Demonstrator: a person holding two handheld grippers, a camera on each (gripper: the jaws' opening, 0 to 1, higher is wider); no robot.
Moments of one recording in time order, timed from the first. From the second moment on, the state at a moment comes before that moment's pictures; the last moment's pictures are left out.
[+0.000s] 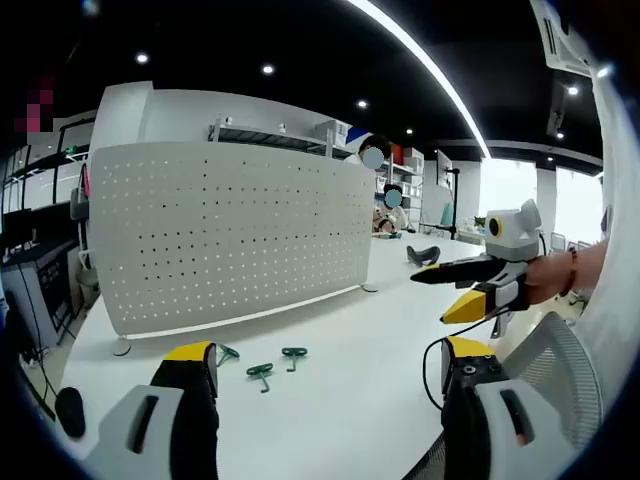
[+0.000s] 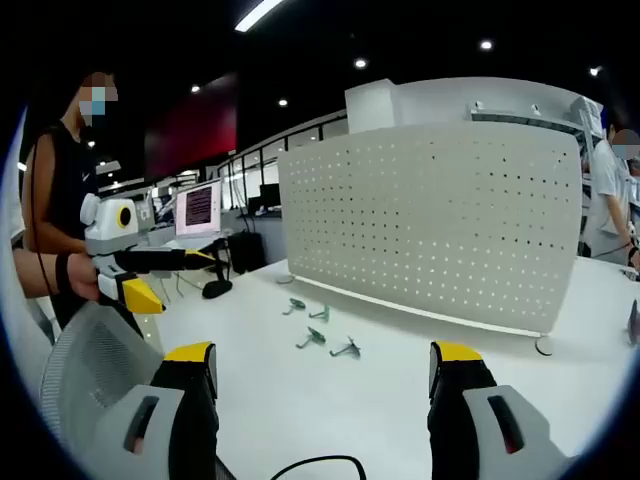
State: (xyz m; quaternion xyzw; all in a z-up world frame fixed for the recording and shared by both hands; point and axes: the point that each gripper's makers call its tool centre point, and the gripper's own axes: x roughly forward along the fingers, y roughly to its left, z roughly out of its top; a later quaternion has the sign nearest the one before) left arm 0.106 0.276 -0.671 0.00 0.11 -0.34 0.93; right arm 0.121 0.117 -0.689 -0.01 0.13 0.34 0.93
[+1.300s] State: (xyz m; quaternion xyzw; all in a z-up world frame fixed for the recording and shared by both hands) left arm 0.076 0.290 -0.674 0.00 0.12 -0.32 0.94; right arm 0.100 0.124 -0.683 -0.01 0.13 0.35 0.93
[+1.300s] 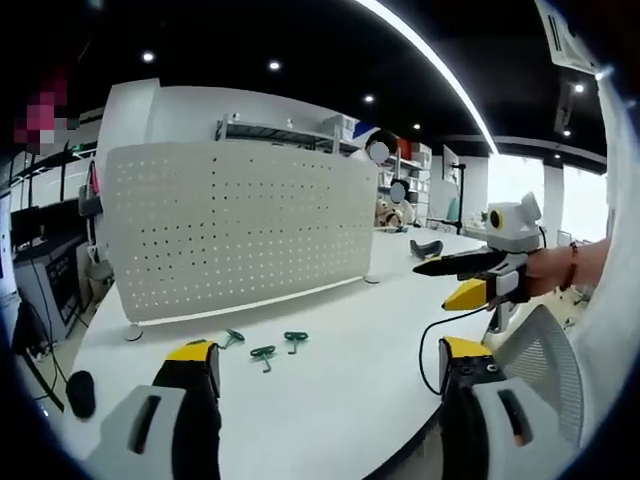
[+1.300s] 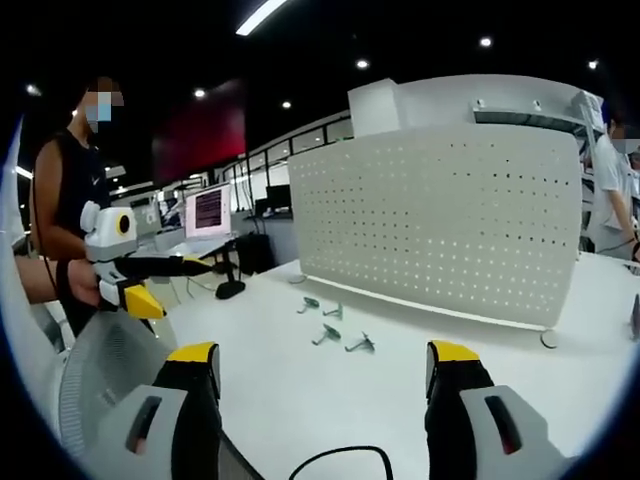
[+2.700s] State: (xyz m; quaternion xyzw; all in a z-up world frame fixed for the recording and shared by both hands) left arm 0.096 0.328 -0.678 0.00 0.12 -0.28 0.95; right arm 0.126 0.170 -0.699 -0.02 0.16 0.41 0.90
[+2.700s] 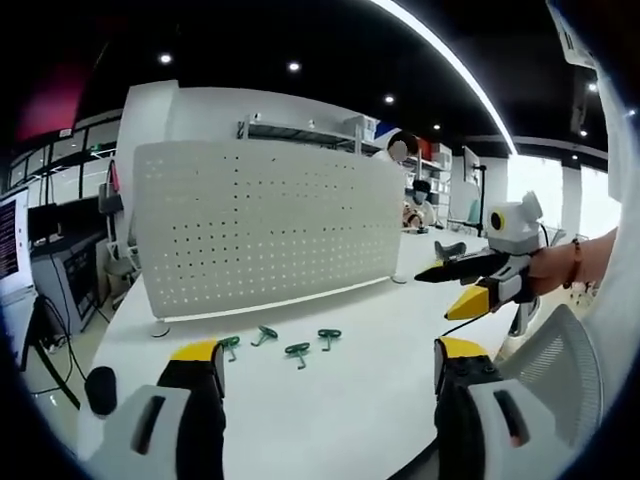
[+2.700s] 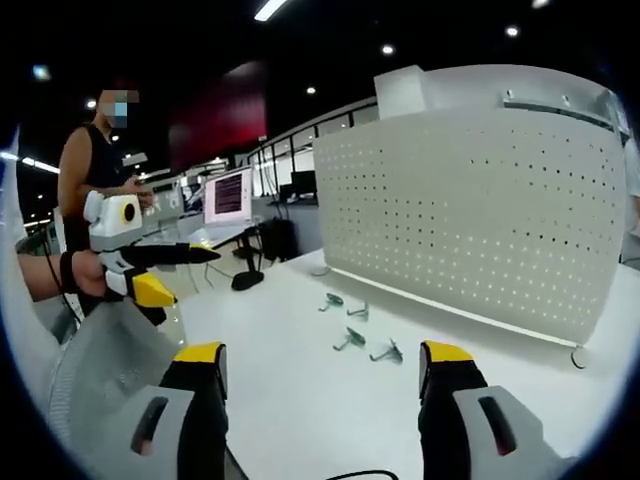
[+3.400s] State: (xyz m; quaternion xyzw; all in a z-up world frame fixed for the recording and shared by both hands) left arm 0.103 0.326 -0.684 0.00 0.14 -0.27 0.95; right arm 0.138 0.174 -0.712 -0.02 0.17 0.42 0.89
